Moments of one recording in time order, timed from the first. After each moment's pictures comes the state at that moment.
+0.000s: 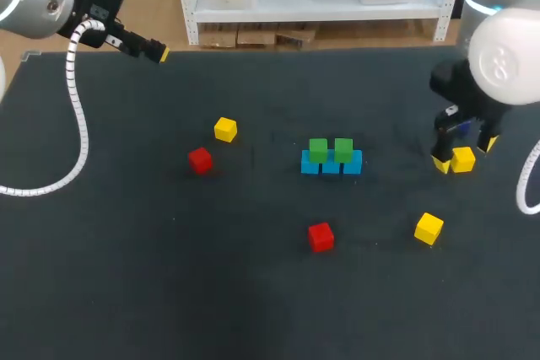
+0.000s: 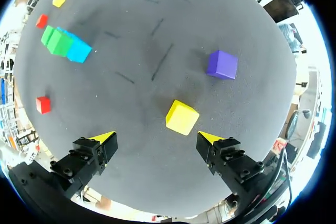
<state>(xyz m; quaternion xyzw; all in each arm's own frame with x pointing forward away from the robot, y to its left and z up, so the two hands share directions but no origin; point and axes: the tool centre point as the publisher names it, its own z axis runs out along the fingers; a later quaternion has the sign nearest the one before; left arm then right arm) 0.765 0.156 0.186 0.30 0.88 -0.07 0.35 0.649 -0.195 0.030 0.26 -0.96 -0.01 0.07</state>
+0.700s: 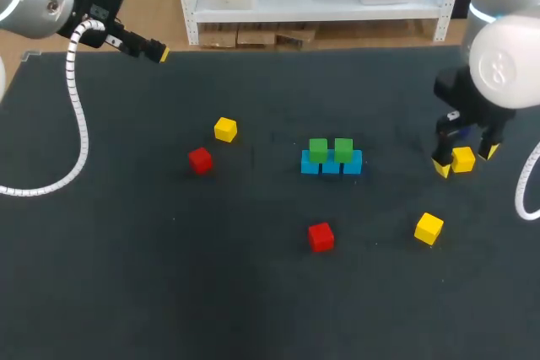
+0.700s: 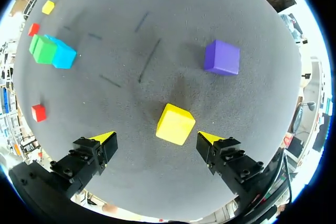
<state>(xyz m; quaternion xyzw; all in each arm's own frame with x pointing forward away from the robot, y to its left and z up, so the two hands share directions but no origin) 0.765 0.156 0.186 0.30 0.88 -0.07 0.35 0.654 -0.203 0.008 0.23 -0.97 -0.02 0.07</state>
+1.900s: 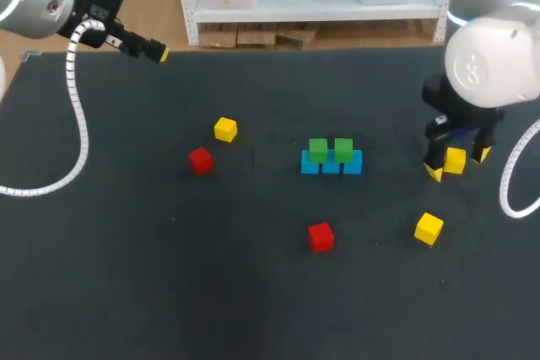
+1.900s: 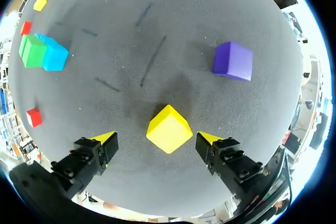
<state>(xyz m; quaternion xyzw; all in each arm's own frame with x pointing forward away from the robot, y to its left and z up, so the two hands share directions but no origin) 0.765 0.156 0.186 0.30 0.88 -0.07 0.35 0.656 -0.196 -0.002 0.23 -0.97 0.00 0.10</state>
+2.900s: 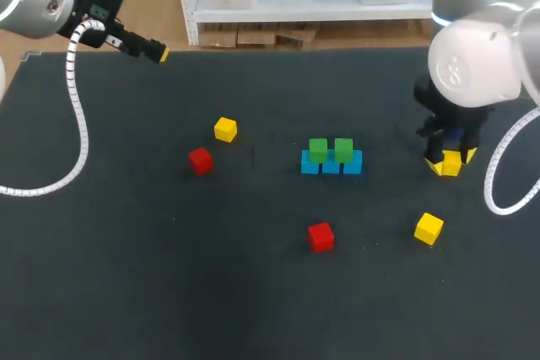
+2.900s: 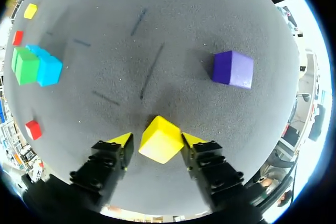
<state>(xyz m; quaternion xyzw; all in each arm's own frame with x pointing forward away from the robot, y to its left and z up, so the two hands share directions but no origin) 0.765 0.156 0.186 0.30 0.88 -0.07 0.35 0.664 -0.187 -0.007 0.21 -0.97 0.02 0.11</state>
